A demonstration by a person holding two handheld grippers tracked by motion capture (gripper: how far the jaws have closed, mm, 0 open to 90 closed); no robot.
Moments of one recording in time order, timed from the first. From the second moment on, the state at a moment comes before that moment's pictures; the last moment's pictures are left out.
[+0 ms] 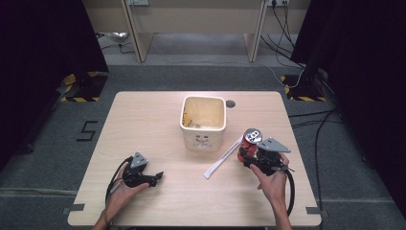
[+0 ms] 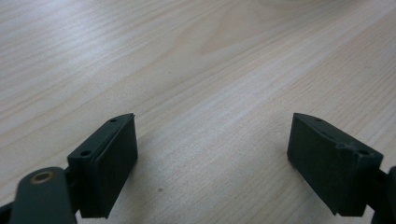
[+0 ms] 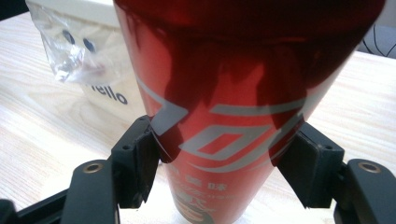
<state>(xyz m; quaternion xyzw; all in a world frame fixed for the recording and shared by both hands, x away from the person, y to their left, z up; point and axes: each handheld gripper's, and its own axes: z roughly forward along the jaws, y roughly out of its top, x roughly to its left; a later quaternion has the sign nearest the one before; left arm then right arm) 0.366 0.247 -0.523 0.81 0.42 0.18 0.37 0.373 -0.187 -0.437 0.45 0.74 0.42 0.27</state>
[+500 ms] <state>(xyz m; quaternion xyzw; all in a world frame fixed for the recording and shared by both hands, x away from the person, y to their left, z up) 0.366 0.247 -0.523 0.81 0.42 0.18 0.37 0.378 -0.188 -0.410 0.45 0.74 0.43 0.27</state>
